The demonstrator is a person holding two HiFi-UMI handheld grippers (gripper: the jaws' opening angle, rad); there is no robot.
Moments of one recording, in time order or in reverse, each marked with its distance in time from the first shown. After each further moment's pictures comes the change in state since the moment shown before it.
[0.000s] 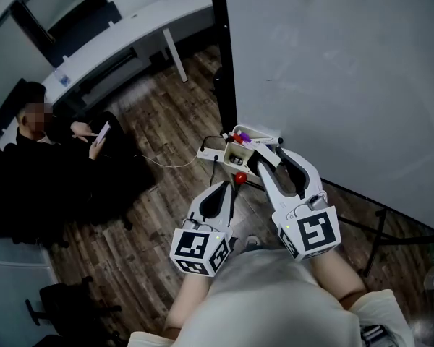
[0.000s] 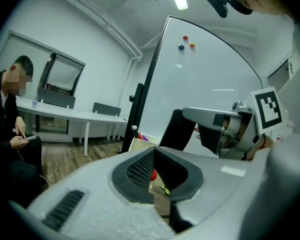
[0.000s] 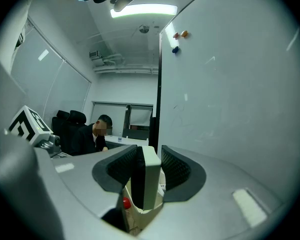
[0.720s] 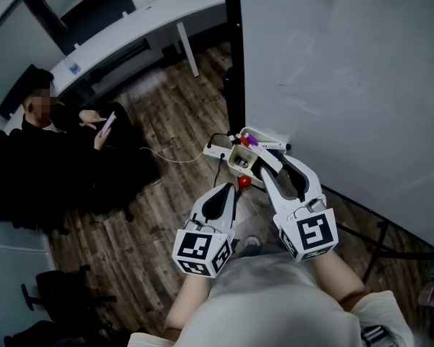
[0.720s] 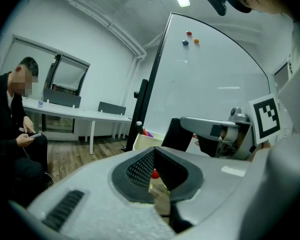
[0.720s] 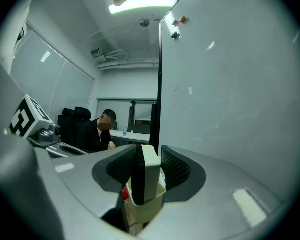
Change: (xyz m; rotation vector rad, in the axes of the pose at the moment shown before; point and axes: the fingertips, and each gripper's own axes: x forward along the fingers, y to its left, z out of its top) left arm 0.008 0.008 -0.009 -0.013 0.014 0.064; right arm 0.015 -0.005 -0.035 0.016 0.060 0.061
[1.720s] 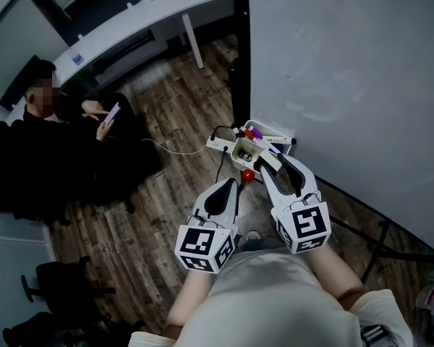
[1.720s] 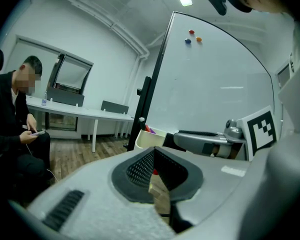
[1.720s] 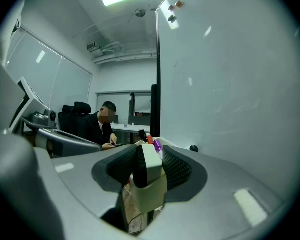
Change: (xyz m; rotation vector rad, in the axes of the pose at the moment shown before) left arm 0.003 0.005 -0.011 -0.018 0.002 0.032; right arm 0.014 0.001 -0.050 0.034 0.097 0.008
